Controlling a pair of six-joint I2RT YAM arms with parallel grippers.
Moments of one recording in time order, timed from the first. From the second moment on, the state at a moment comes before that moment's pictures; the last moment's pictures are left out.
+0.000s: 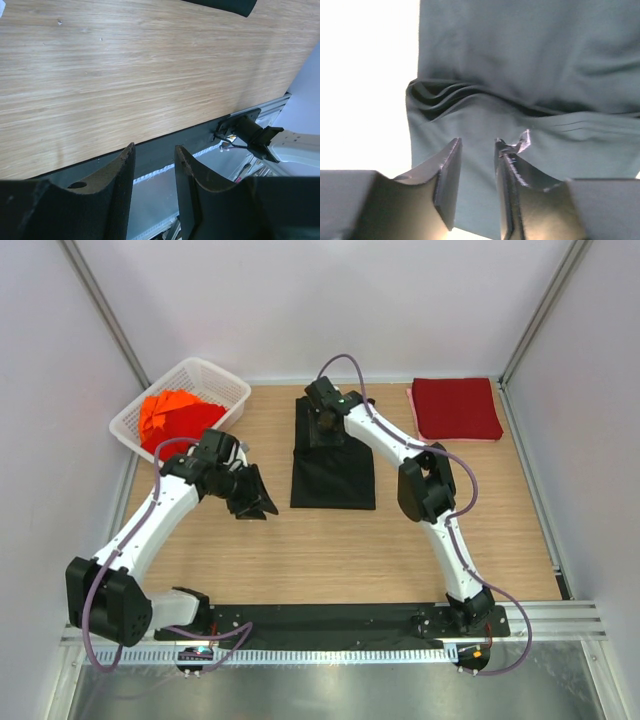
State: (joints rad) left arm -0.32 1.27 1.07 -0.92 0.44 -0.65; right arm 0.60 2.38 2.21 -0.85 0.09 0.48
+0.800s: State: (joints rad) left arm -0.32 1.18 0.97 -0.92 0.44 -0.71; right arm 0.61 2.49 2.26 -0.71 0.06 0.53
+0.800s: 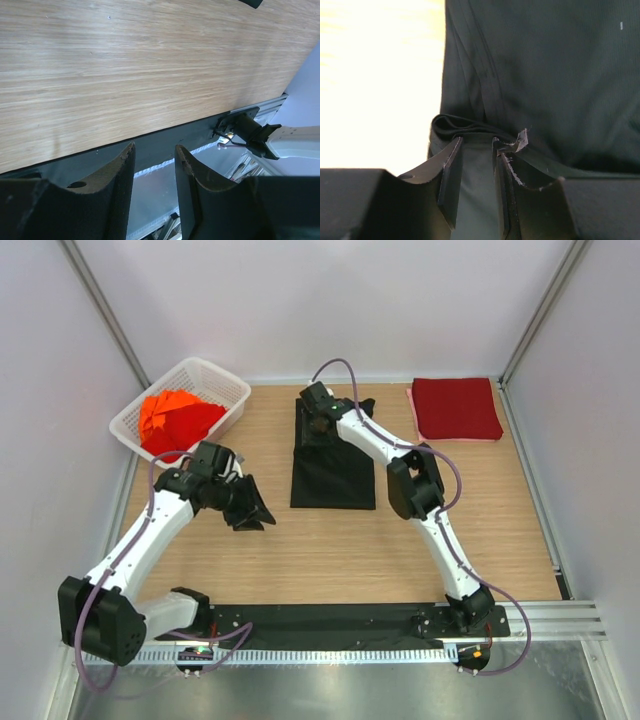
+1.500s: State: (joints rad) left arm -0.32 1.47 1.17 -0.77 0.49 -0.74; right arm 0.45 2.35 2.22 -0.75 -0.10 0.47
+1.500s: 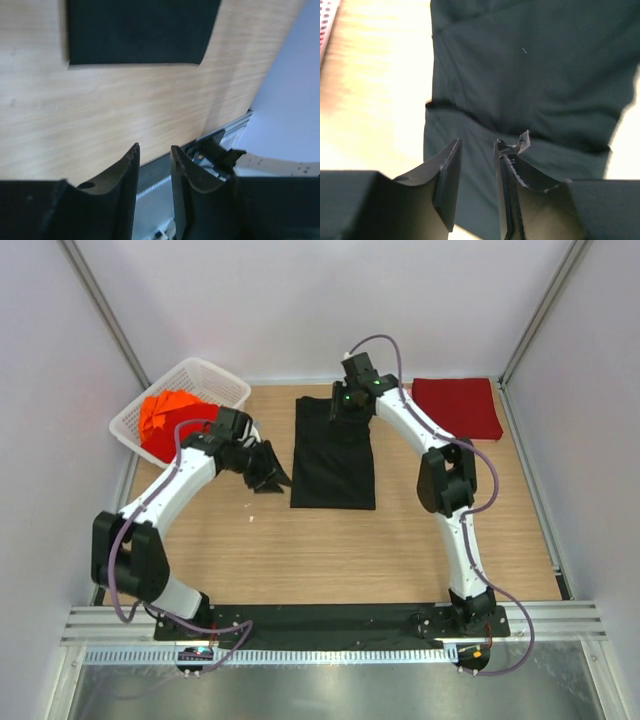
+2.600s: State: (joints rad) left arm -0.30 2.31 1.80 -0.45 0.56 -0.87; right arm 0.20 2.32 1.79 -0.53 -0.52 0.55
